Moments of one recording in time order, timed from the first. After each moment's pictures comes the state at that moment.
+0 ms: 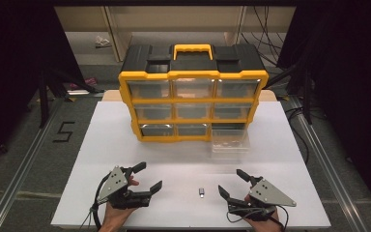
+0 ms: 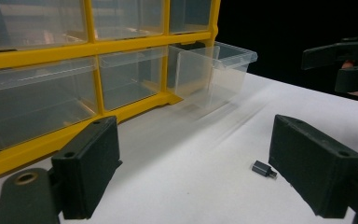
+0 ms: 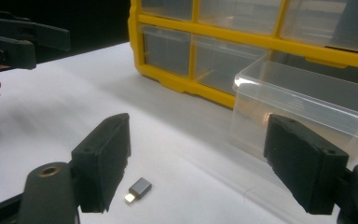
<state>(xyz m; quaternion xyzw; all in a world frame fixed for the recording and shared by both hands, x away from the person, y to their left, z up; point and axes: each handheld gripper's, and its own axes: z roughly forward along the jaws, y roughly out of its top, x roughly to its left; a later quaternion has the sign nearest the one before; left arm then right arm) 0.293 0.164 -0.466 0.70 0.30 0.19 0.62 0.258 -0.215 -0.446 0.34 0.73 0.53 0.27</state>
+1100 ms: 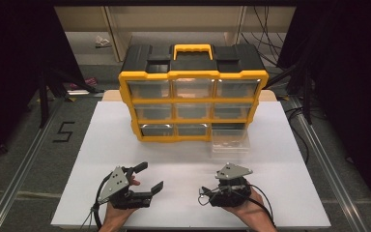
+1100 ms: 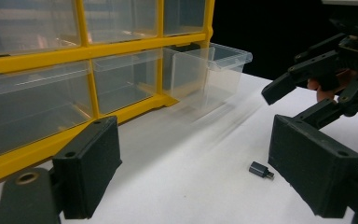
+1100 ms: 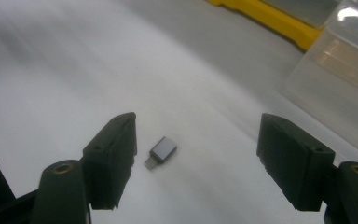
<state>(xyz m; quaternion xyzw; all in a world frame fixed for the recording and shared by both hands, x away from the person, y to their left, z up) 0.294 0.162 -0.466 0.71 0.29 0.19 0.62 0.300 -0.161 -0.439 0.36 0.85 0.35 0.16</state>
